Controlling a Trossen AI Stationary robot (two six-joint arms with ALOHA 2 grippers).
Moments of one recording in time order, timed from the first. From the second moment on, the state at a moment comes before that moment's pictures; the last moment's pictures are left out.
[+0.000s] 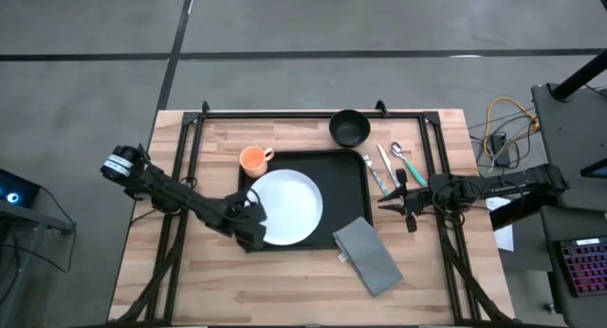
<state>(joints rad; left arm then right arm) -0.39 1.52 0.80 -0.61 -0.32 -0.76 0.10 0.30 0.01 0.00 0.00 -0.42</state>
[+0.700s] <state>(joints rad) -0.39 1.52 0.81 -0.74 -0.26 -0.83 0.10 0.30 0.01 0.00 0.00 -0.42</state>
